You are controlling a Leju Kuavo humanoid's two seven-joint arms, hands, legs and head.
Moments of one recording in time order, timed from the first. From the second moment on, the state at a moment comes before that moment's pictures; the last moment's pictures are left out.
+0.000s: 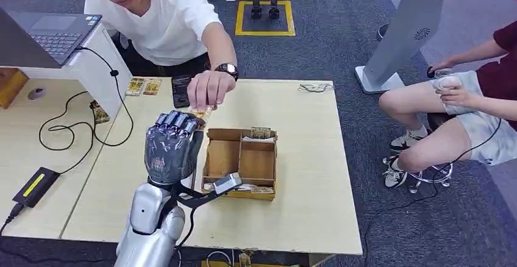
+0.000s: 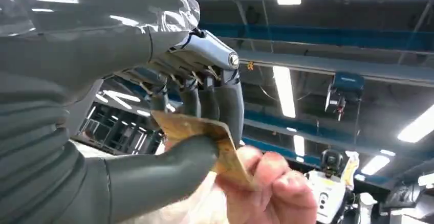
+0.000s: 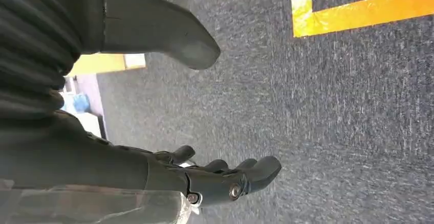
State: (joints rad) left arm -0.21 -0.27 -0.16 -1.45 -1.48 0.69 -0.19; right arm -0.03 0.32 -1.32 -0.85 1.51 0.00 0.05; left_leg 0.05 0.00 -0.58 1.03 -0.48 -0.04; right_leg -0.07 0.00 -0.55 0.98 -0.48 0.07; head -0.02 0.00
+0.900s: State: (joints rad) left arm -0.22 -0.26 -0.14 -1.40 -1.52 0.69 0.04; right arm -0.04 0.30 -1.33 -0.79 1.54 -0.04 0.06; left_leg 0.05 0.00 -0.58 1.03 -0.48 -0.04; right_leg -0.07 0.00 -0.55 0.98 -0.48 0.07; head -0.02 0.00
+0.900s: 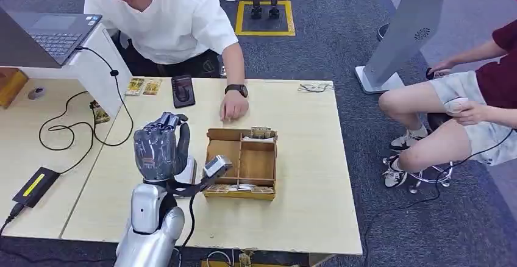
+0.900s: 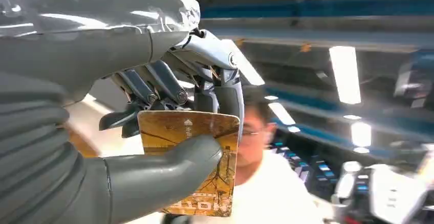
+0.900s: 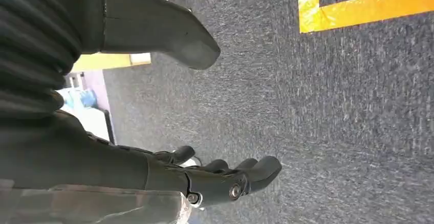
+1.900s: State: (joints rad) left arm -0.17 -0.23 -0.09 -1.34 -1.52 0.58 0.13; right arm -0.06 0.24 -1.35 -0.68 1.53 -0.07 0.10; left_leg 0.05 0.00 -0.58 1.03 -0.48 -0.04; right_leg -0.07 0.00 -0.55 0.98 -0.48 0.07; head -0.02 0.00
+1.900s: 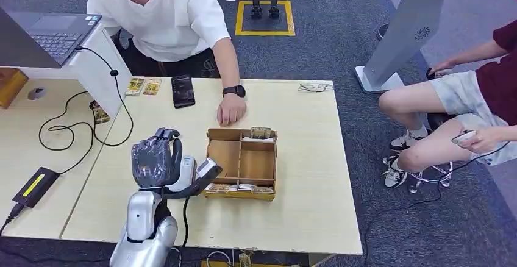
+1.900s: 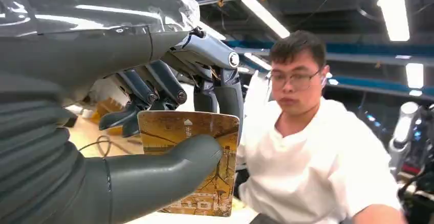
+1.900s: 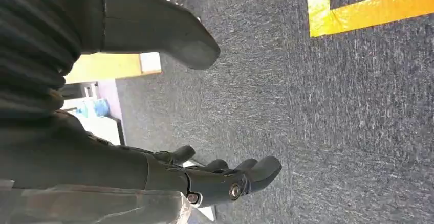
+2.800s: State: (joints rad) left arm -0.13 -0.21 0.11 -1.38 -1.47 0.58 0.11; right arm -0.06 0.24 -1.35 -0.68 1.53 -0.06 0.12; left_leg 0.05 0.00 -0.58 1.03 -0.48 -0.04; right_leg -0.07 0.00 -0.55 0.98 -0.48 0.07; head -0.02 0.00
